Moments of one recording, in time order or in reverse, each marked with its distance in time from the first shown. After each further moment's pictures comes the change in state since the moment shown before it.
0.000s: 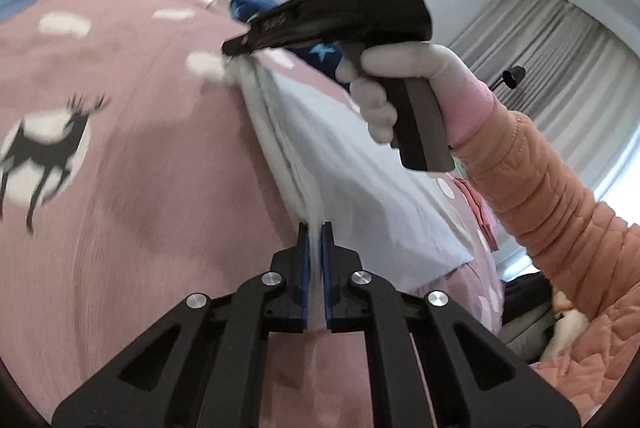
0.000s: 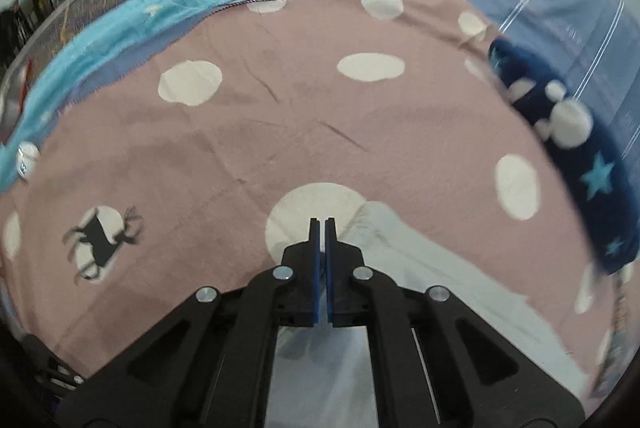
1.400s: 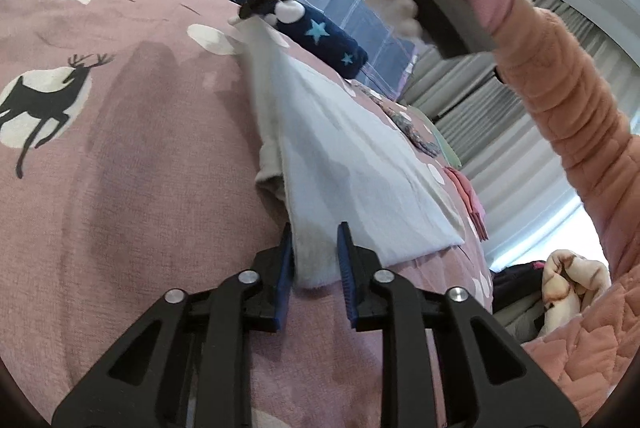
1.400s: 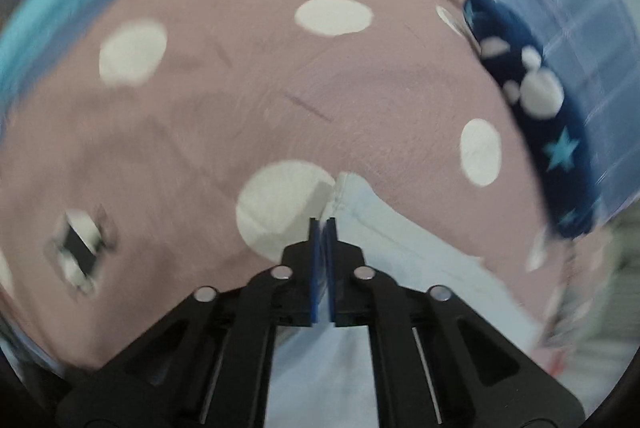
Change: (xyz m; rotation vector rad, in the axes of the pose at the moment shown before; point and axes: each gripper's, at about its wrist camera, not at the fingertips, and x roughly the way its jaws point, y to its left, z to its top) left arm 0.000 0.001 -0.015 0.014 0.033 -0.055; right arm 0.006 0.000 0.046 0.103 0.275 -0.184
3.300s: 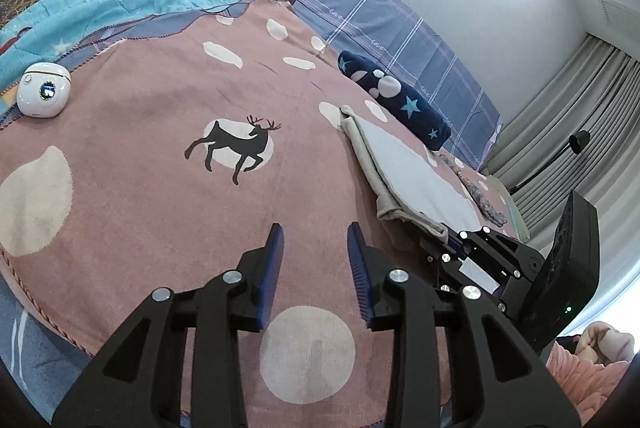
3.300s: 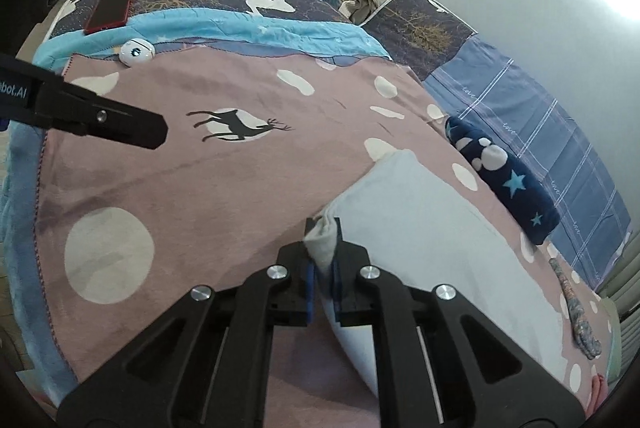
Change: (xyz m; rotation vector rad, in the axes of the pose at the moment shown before) left arm -0.120 -0.009 -0.014 -0.170 -0.219 0.367; right arm -0.061 0.117 -0.285 -0.267 -0.684 -0.126
